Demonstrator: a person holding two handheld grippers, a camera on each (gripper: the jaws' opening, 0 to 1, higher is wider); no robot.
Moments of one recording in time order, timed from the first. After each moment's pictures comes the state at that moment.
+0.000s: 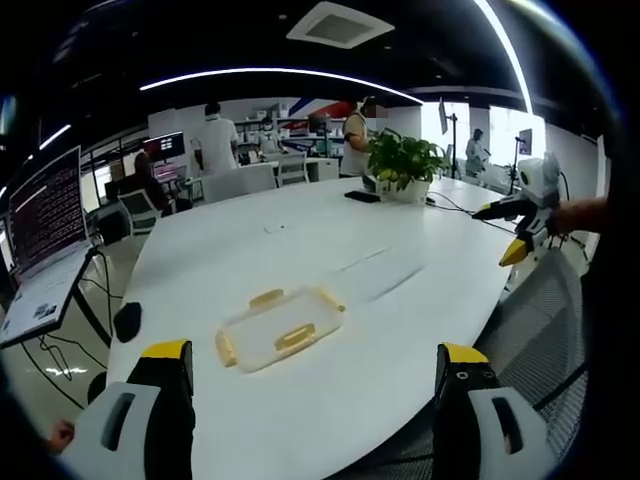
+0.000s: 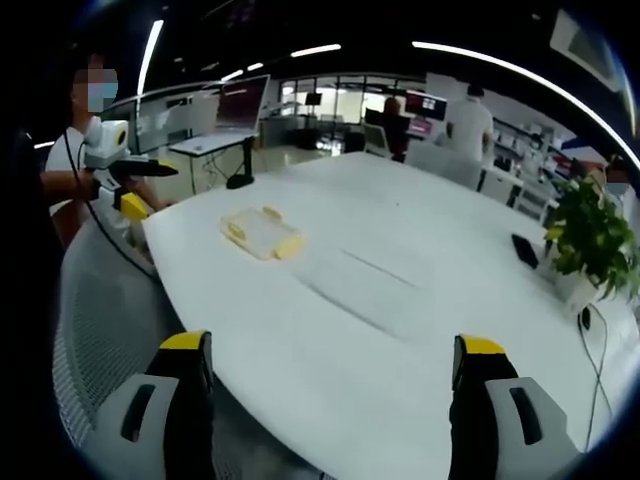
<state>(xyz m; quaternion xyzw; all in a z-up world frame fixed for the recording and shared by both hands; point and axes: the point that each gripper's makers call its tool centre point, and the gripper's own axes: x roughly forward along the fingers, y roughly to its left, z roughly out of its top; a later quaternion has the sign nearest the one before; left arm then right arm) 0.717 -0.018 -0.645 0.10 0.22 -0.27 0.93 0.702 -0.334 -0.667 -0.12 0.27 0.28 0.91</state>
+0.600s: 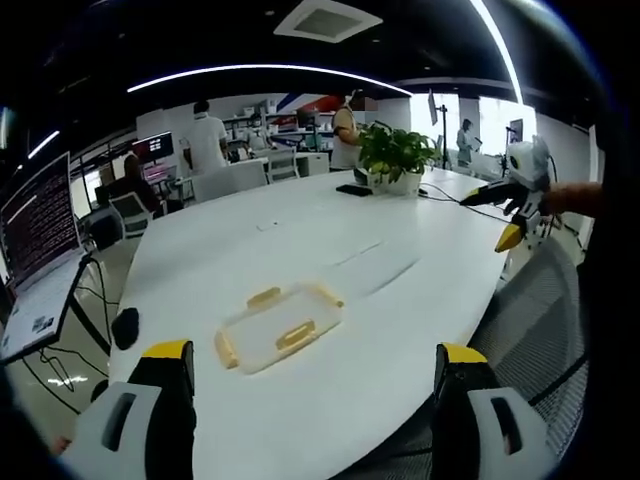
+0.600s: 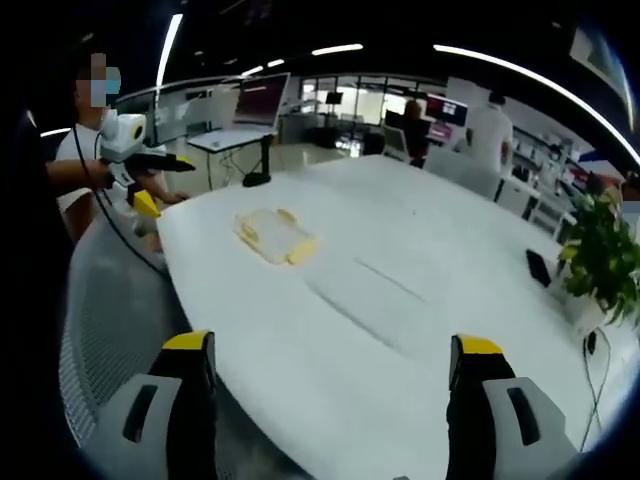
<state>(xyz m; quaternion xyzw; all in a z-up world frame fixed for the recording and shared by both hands) 0.720 -0.016 -0.646 0.11 0.23 -0.29 0.92 0.711 -0.320 -0.657 -0.15 0.27 0.33 0.89</state>
